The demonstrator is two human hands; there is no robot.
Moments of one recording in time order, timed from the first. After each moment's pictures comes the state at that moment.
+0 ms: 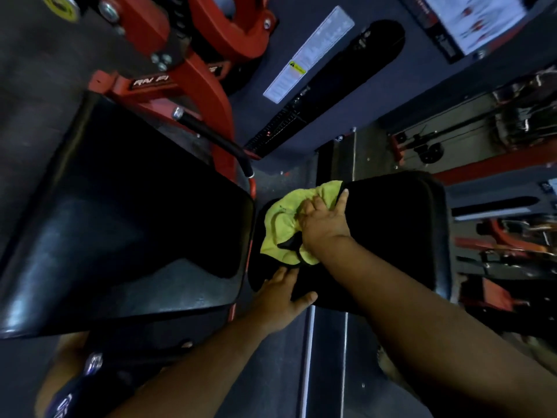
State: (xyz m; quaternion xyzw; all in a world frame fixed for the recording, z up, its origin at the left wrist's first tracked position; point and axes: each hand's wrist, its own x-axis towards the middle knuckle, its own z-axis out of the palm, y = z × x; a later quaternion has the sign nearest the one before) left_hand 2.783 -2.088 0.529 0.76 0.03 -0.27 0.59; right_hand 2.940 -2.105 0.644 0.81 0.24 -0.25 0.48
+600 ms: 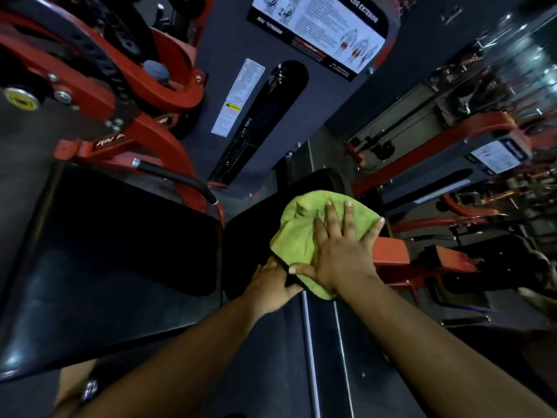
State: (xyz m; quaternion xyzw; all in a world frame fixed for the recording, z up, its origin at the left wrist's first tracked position) left_hand 2.805 -2.102 0.633 0.82 -0.09 -0.19 0.52; right_hand 2.837 -2.189 0.805 0.91 0.09 -0.13 0.38
